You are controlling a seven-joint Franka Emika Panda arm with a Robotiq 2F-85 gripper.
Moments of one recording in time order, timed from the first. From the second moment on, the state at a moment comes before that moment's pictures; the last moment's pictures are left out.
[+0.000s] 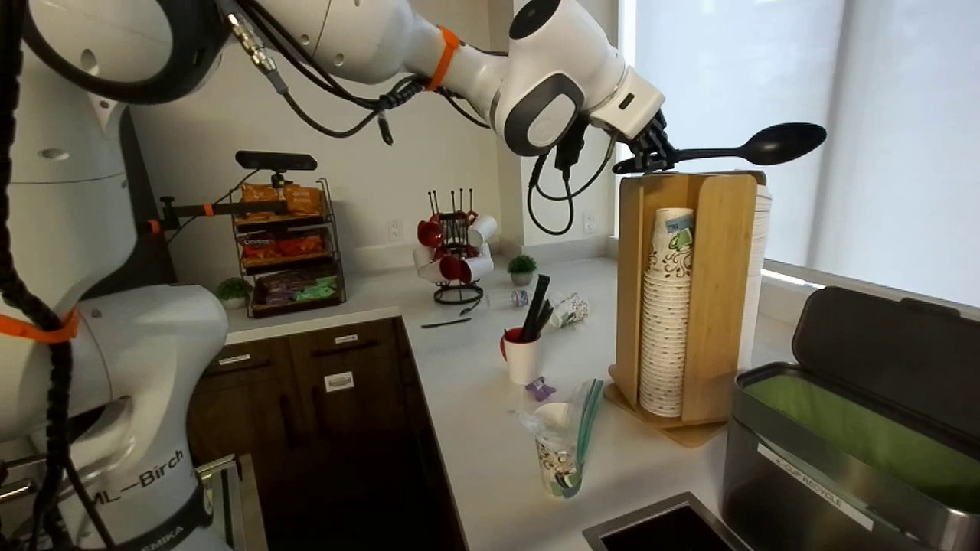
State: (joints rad) arm 1.97 -0.27 -2.09 -1.81 0.24 2.97 0.76
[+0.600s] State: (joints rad) arm 2.13 -0.31 -2.24 -1.71 0.16 2.92 0.83
